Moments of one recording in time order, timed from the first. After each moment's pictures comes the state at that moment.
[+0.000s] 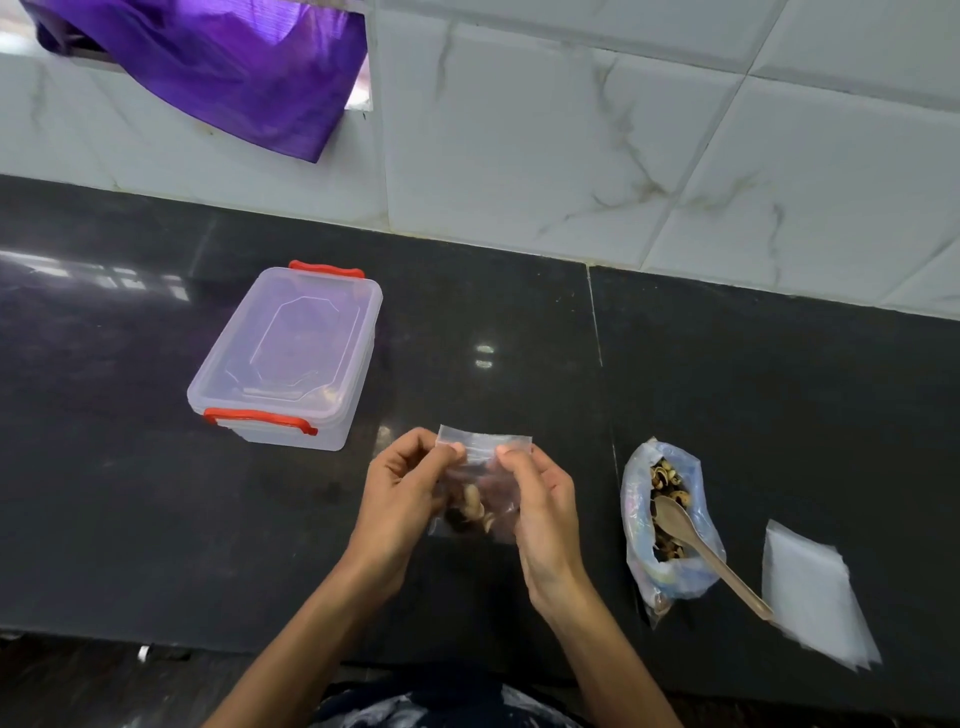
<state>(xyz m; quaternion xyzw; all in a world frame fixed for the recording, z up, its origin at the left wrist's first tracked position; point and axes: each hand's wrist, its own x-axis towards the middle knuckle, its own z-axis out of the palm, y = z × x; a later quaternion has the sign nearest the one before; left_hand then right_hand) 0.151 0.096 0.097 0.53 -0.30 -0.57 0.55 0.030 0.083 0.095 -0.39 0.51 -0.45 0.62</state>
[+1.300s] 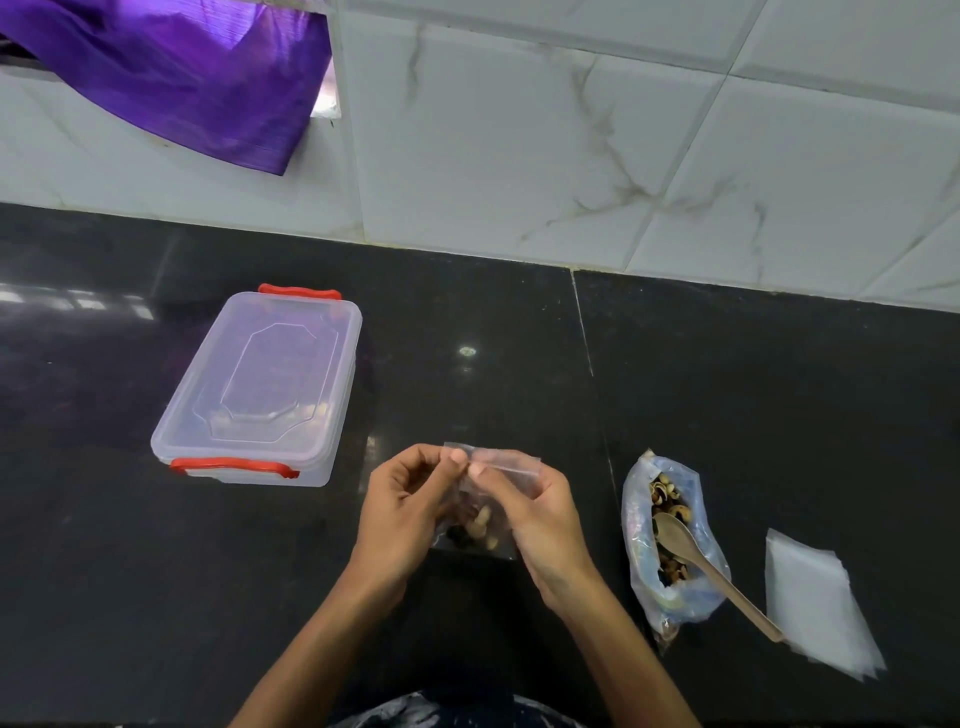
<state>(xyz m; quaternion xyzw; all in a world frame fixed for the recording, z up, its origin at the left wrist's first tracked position) 0.156 0.067 0.083 0.51 -0.38 -0.54 0.55 0.026 0.051 0.089 -0.42 0.51 -0.40 0.63</state>
